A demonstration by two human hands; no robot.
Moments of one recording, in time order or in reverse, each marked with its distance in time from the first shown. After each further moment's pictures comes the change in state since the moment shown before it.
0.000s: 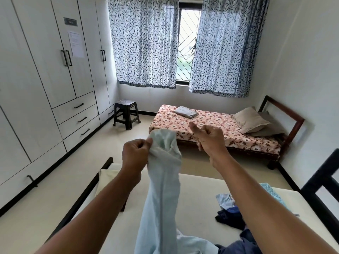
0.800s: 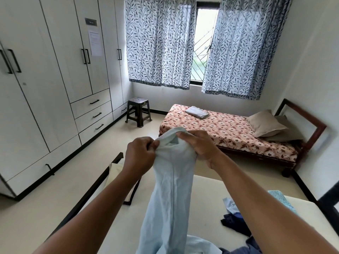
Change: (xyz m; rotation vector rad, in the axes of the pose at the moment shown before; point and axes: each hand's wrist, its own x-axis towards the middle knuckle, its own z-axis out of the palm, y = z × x) left_hand -0.020 0.007 -0.014 0.486 0.025 0.241; right_hand -0.004 0.004 0.024 -0.006 -0.488 0.129
